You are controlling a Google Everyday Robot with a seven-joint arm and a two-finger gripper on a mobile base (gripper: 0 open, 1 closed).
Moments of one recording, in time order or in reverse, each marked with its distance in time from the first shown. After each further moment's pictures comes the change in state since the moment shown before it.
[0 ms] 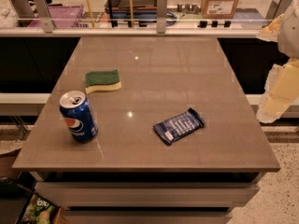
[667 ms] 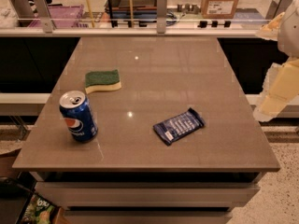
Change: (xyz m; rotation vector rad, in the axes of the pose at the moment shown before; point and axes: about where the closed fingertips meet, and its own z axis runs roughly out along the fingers) arm -0.006 -0.001 -0.001 0.014 -0.042 0.007
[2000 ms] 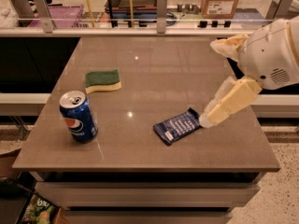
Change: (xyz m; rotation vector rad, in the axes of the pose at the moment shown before) arm -0.080 0.026 0.039 -0.062 -0.513 0.041
